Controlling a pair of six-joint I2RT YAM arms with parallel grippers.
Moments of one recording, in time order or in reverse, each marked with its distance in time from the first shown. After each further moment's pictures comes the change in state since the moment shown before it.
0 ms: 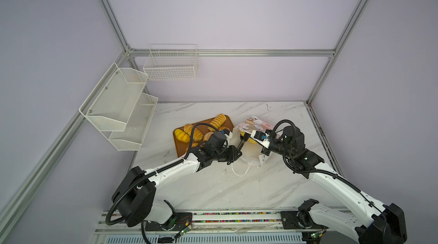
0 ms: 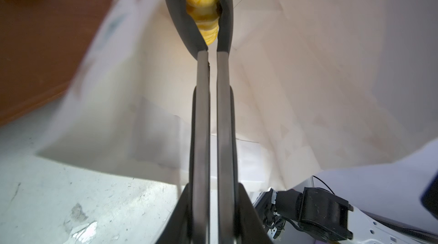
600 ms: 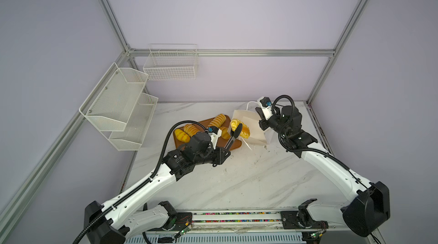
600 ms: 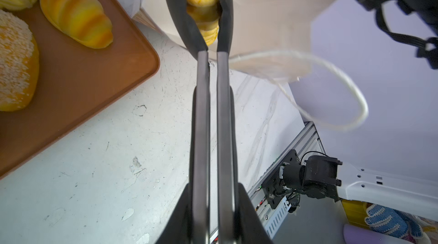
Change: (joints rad) left arm 0.004 -0.340 0.087 -0.370 -0.098 0.202; right arm -0.123 0.282 0.311 0.060 0.280 0.392
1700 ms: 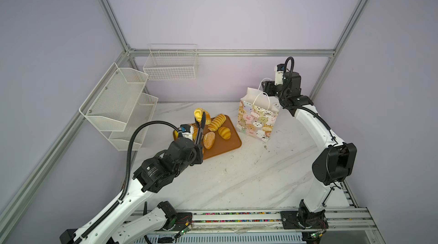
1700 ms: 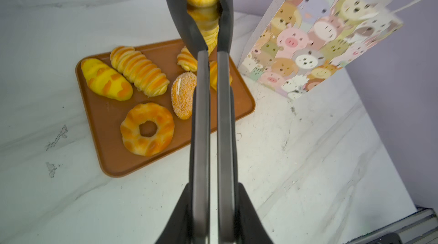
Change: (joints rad) left arm 0.000 -0.117 0.082 -0.371 -0.499 0.006; right arm -0.180 0.470 0.701 -0.310 0.020 0.374
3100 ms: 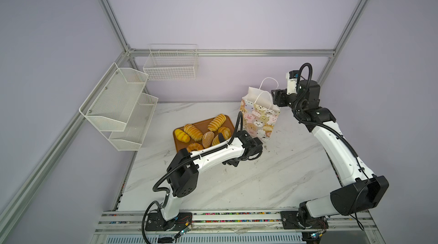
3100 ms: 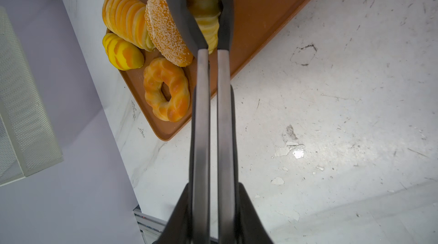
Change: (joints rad) left arm -0.289 1.084 0.707 -0.655 -0.283 -0.065; right arm 0.000 -0.352 -0.258 -0.125 0.027 -0.044
